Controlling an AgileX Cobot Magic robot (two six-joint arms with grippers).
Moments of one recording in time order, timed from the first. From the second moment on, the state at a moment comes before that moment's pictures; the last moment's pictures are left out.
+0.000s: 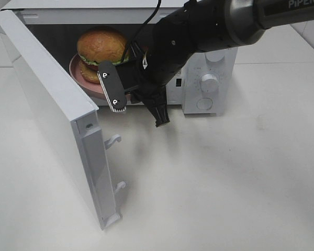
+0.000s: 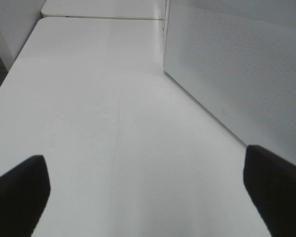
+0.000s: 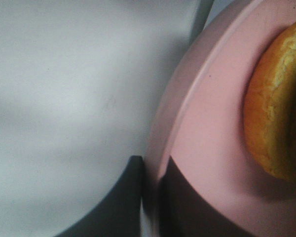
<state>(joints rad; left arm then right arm) 0.07 -0.01 -0.50 -0.10 1.05 0.04 0.67 2.07 -1.47 -0.19 0.37 -1.13</state>
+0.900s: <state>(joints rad) 0.07 -0.01 -0.50 -0.10 1.05 0.04 0.67 2.27 -1.78 -0.29 0.48 -0.96</state>
